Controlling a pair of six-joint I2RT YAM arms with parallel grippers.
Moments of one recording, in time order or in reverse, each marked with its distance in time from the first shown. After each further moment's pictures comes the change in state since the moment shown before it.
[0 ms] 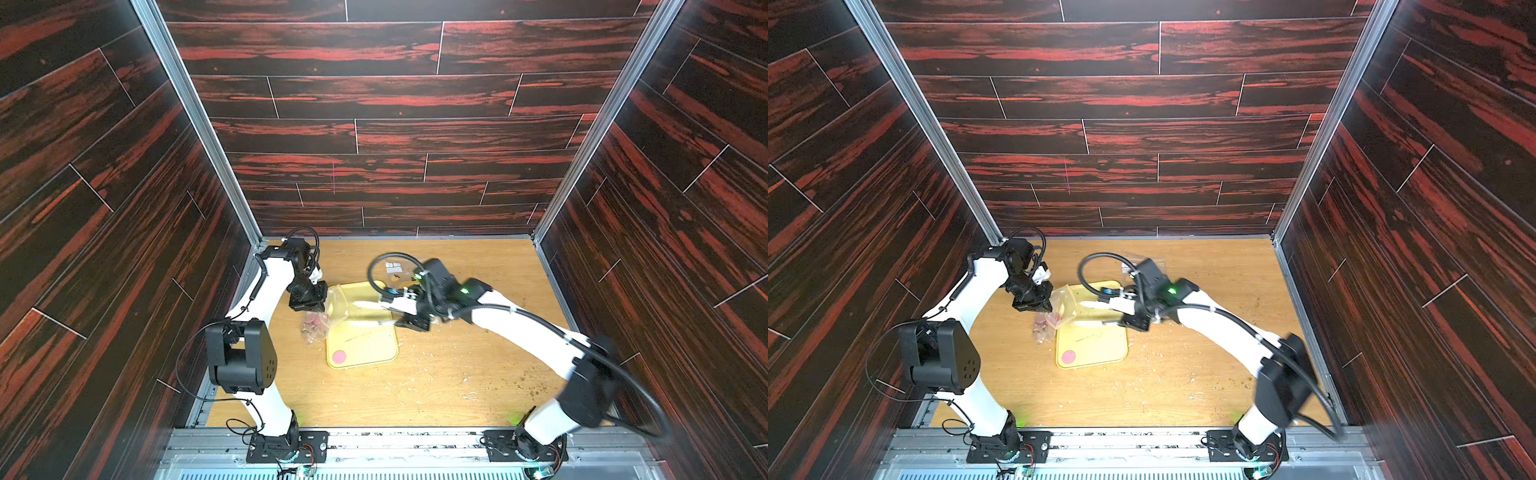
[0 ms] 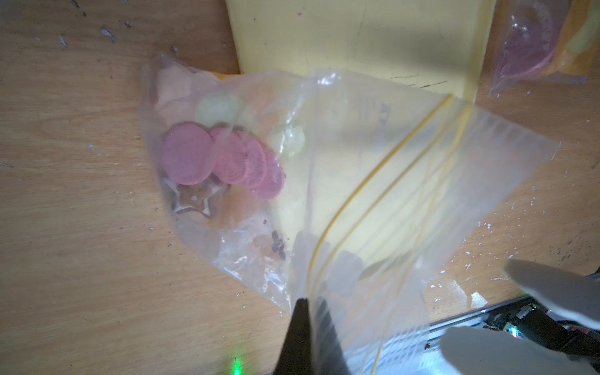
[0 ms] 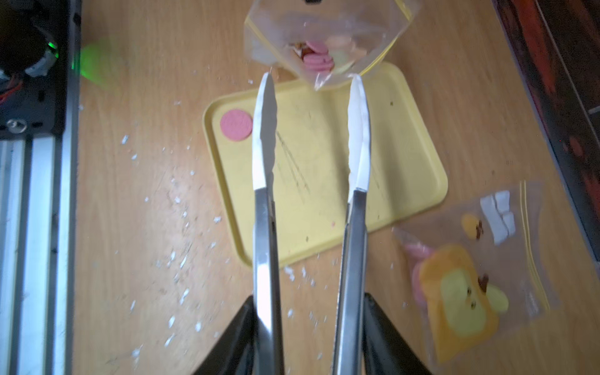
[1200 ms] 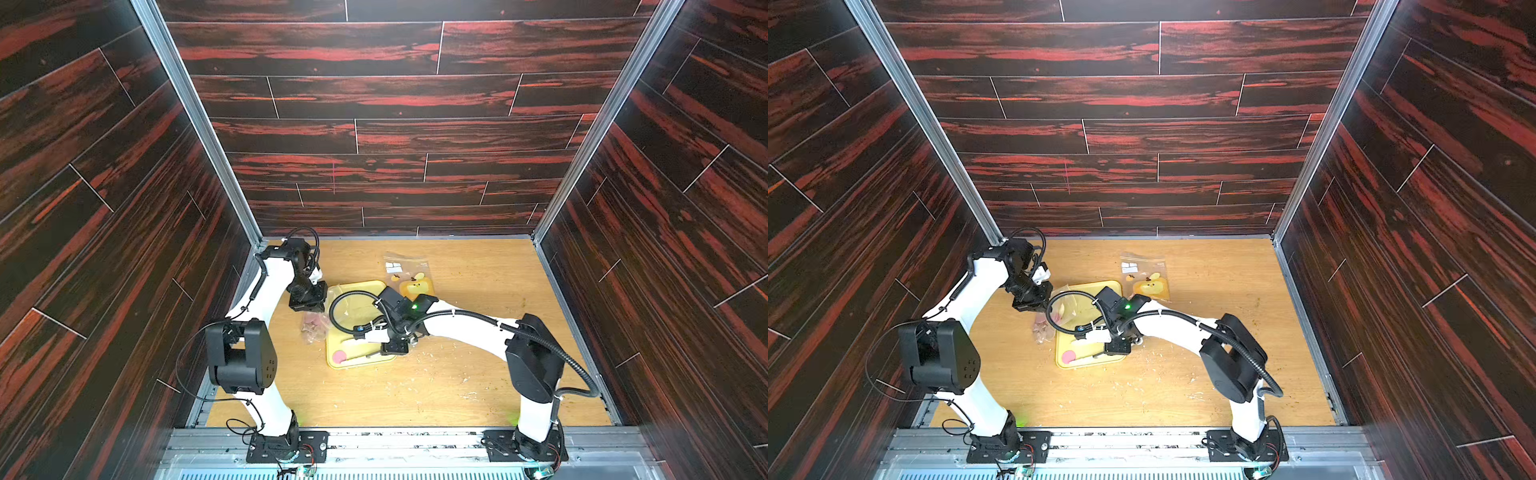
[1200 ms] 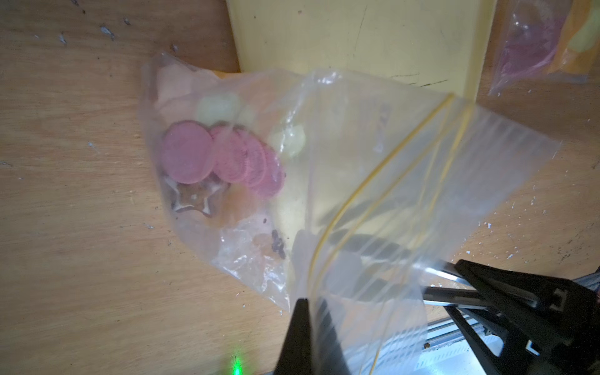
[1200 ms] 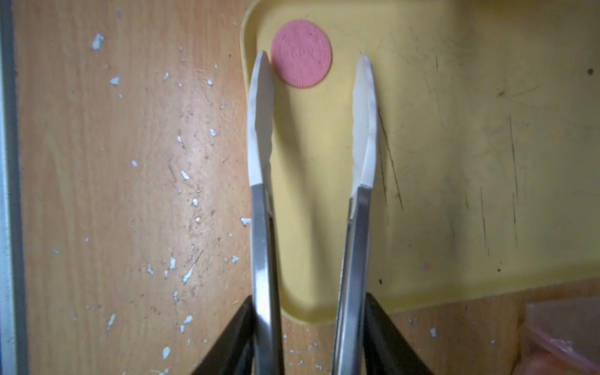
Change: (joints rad) left arm 0.000 0.000 0.000 -0.003 0.000 0.000; right arm 0.183 0.369 0.149 -0.056 0.116 -0.098
